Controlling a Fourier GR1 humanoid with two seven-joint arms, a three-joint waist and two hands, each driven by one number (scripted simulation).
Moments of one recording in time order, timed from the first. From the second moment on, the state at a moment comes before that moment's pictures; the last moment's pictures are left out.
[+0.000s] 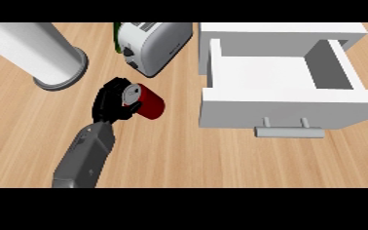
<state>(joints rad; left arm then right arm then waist) -0.58 0.06 0.33 -0.52 0.23 -0.23 -0.49 0.48 0.00 -0.72 -2.28 -0.55 0.50 0.23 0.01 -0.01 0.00</state>
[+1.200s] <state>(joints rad) -0.65 0.00 -0.03 -1.36 0.22 0.31 0.15 0.44 -0.02 -0.73 -2.31 -0.59 0.46 0.31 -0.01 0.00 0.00</state>
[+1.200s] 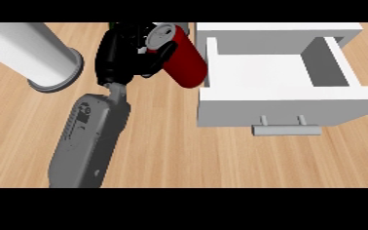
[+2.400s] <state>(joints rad) -1.17 0.00 -0.20 -0.92 0.40 0.60 0.11 0.43 -0.01 -0.67 -2.28 -0.54 0.47 0.24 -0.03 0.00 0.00</state>
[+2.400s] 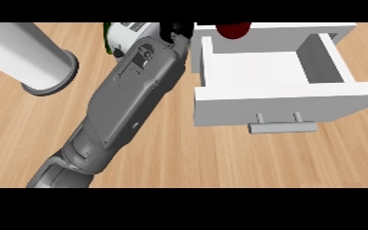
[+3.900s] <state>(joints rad) -1.39 0.00 -0.54 -0.52 0.84 0.73 -0.08 0.36 -0.03 -0.65 -2.28 -0.52 0.45 0.29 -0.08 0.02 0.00</state>
